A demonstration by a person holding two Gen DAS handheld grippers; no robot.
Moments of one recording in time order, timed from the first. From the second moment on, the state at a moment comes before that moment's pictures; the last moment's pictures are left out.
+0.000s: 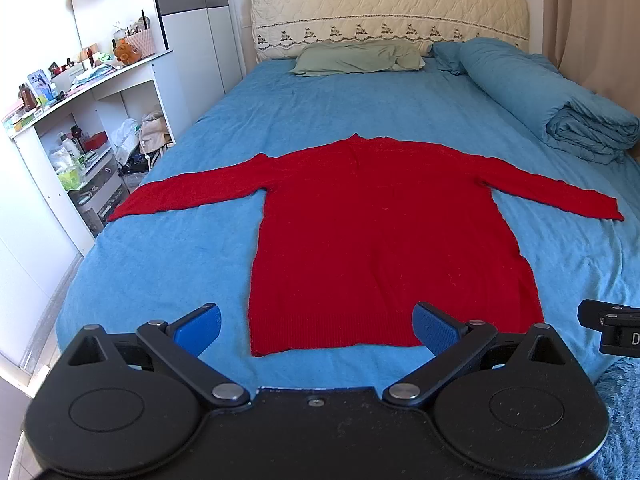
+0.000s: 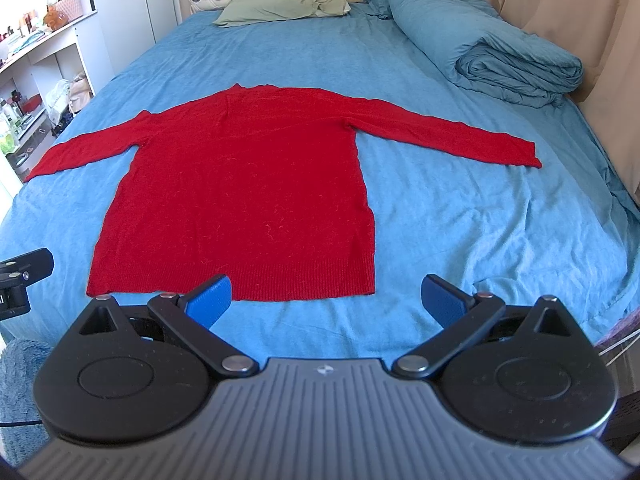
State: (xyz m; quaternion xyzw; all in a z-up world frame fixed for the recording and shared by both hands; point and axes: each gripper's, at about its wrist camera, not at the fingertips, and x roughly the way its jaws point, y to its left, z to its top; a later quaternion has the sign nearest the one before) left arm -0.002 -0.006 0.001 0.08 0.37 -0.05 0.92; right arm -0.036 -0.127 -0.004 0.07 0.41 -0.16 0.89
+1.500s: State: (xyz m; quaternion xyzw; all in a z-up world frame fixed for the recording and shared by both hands) left arm 0.331 -0.256 -0.089 0.04 0.38 -0.23 0.89; right arm 0.085 -0.507 -0.075 0.23 0.28 -0.34 0.86
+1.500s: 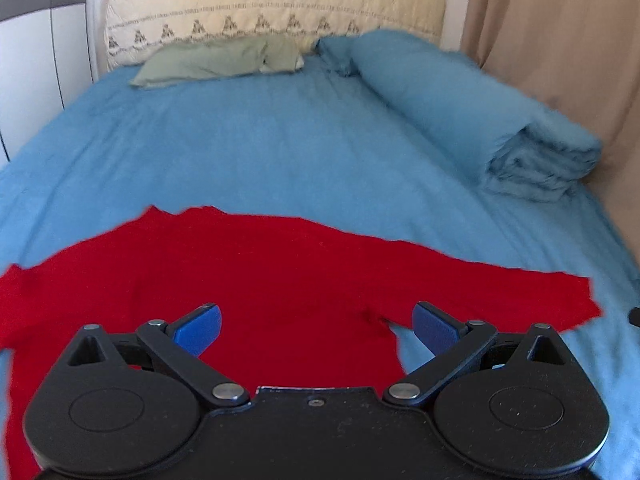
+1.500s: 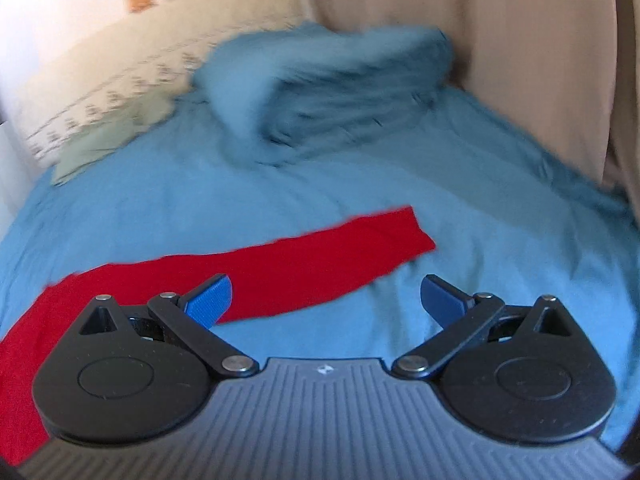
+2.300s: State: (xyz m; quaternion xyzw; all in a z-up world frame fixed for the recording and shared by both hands) left arm 0.452 -0.347 -0.209 0.09 0.48 -0.16 0.86; right arm 0.175 -0.628 -0.201 0.25 0.34 -0.44 0.79
